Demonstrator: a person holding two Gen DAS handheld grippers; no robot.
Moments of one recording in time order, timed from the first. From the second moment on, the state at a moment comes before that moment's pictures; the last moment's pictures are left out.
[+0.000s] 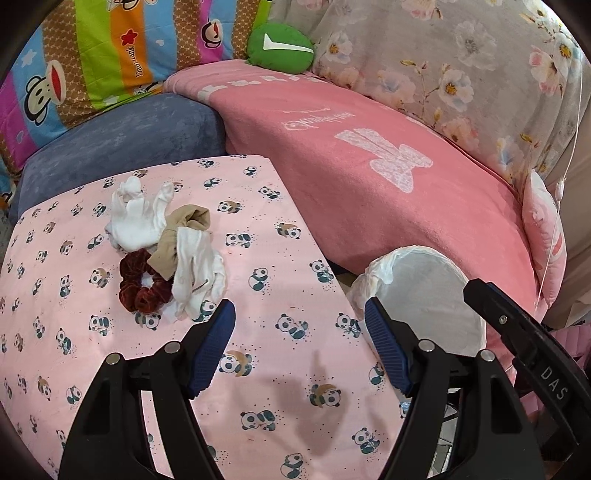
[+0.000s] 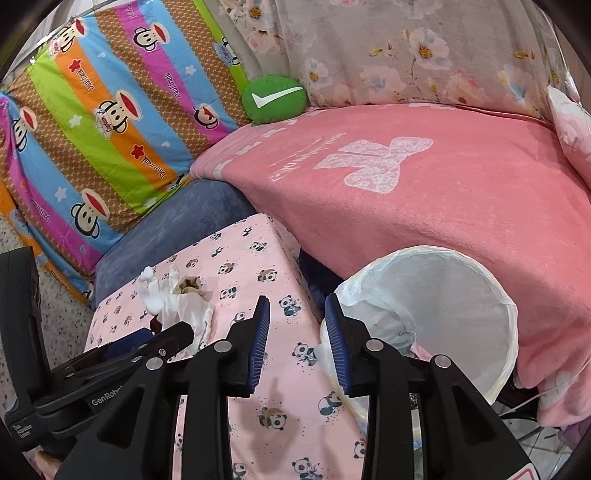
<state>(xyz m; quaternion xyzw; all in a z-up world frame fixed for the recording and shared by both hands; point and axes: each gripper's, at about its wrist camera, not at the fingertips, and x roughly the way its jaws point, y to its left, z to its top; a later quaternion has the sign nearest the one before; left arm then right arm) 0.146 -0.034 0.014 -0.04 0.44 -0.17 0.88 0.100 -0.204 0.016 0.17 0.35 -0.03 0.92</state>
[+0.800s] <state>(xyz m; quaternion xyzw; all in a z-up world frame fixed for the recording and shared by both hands) 0.180 0.107 -0.044 -0.12 0.48 -0.06 0.87 0.165 -0.066 -0.022 0.11 0.40 0.05 0.91</state>
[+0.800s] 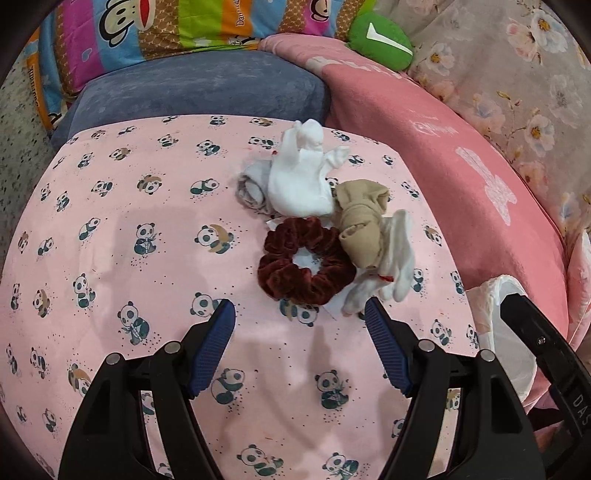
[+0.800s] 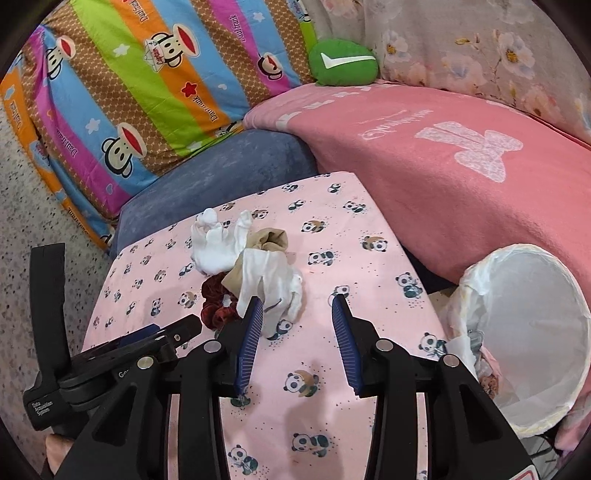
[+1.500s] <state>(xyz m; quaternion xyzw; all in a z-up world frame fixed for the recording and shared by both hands) 0.233 0.118 -0.092 -0.11 0.52 -0.06 0.85 0.231 -0.024 -0.072 0.11 0.44 0.07 0.89</state>
